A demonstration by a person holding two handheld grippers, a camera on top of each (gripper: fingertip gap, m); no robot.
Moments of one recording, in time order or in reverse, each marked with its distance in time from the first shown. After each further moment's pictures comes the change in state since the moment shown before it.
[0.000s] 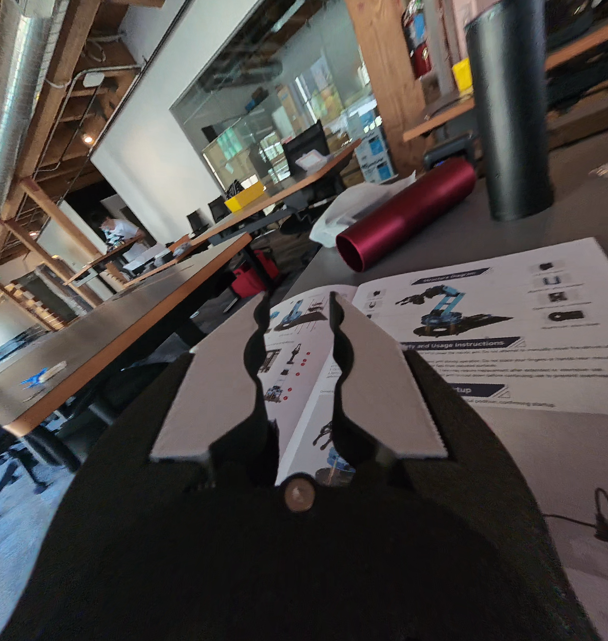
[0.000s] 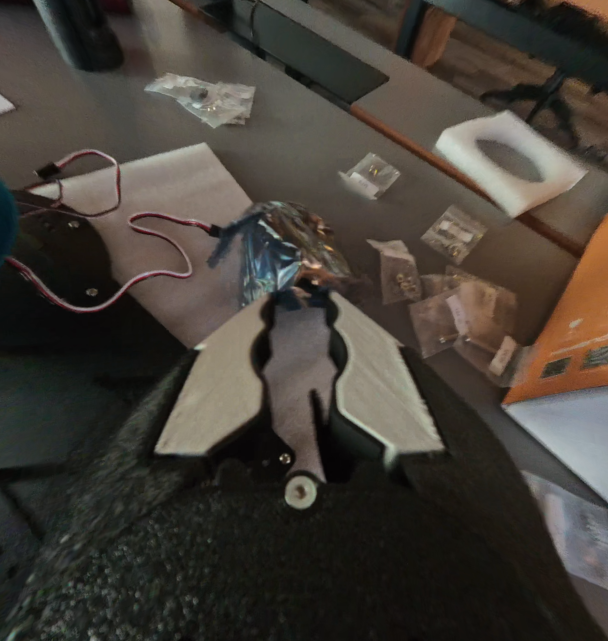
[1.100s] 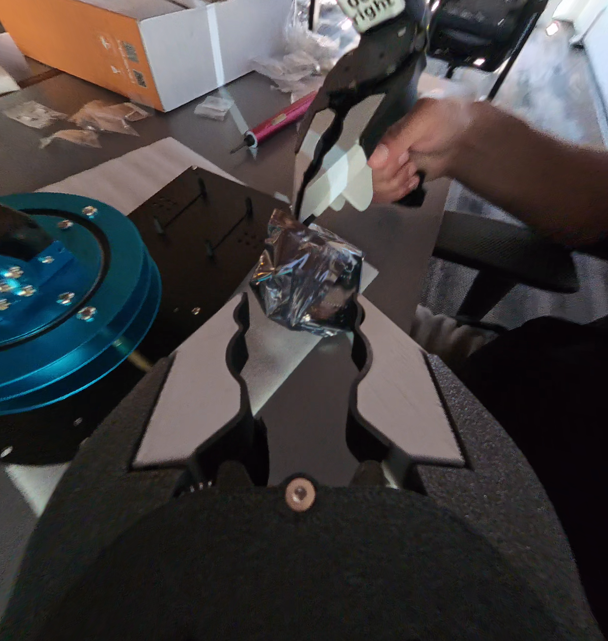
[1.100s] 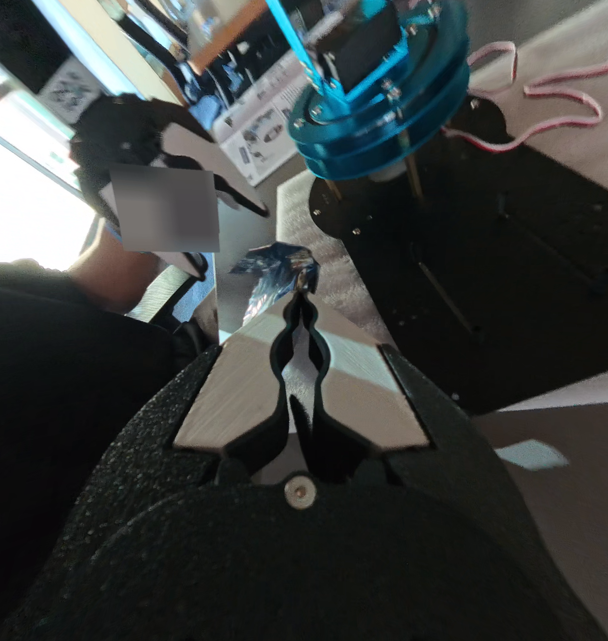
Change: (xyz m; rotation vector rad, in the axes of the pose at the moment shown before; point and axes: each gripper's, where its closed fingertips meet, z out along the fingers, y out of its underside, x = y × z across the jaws) left arm 0.279 -0.117 -0.239 -0.046 1.656 -0.072; right arm -0.164 0.042 -0.157 -0.025 -0.842 0.263
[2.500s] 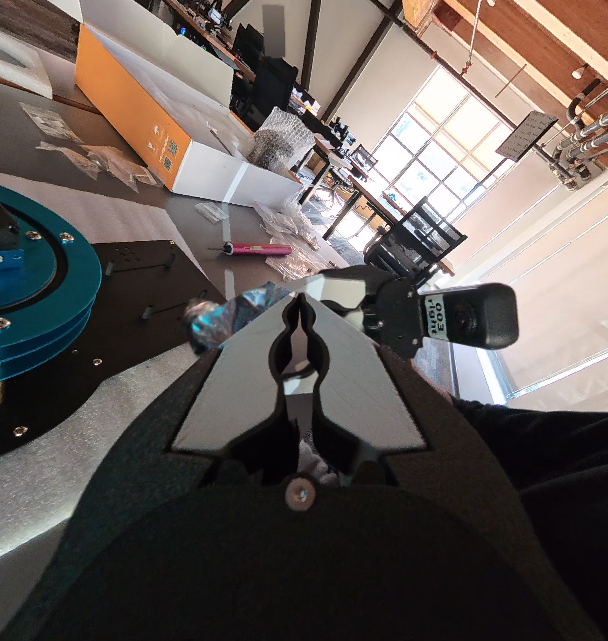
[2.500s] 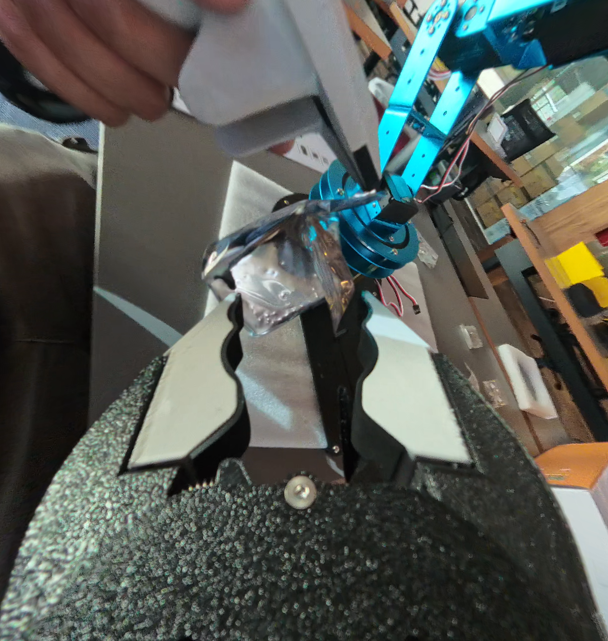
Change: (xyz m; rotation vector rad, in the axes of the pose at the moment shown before) left arm 0.009 -0.085 -0.012 0.394 0.054 -0.560; right arm -0.029 -0.014 0.007 -0.026 0.499 -0.984
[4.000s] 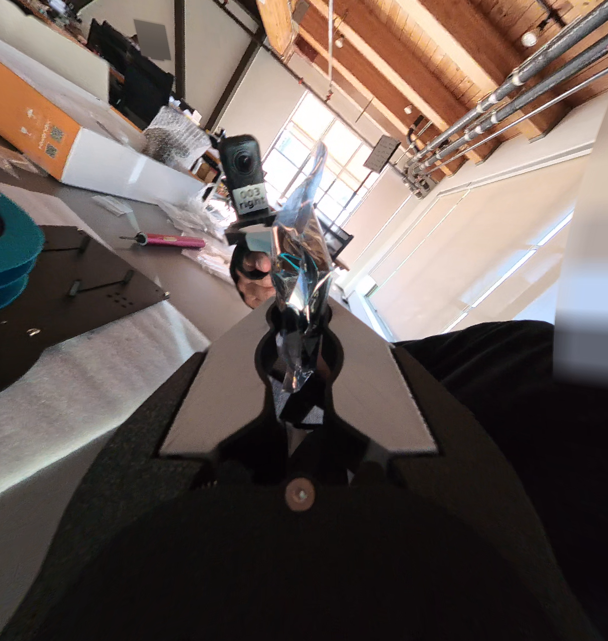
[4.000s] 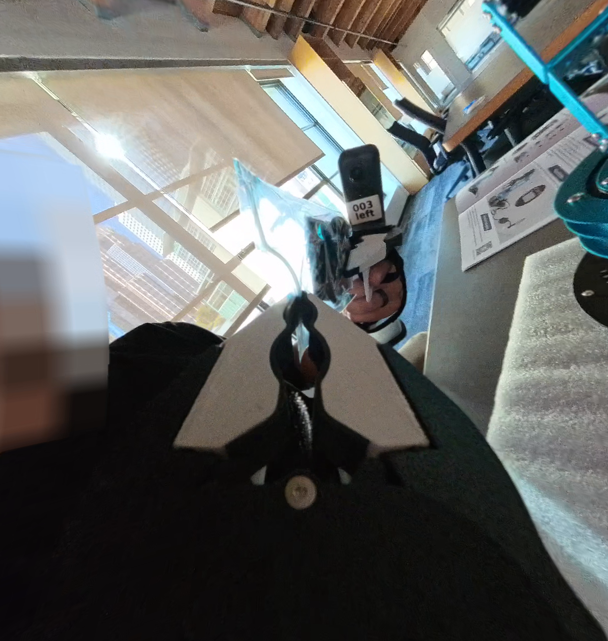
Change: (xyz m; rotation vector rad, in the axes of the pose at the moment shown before) left arm 0.022 0.016 -0.069 0.037 0.354 -0.043; right arm 0.008 -0.074 -0.058 0.489 -1.074 1.241
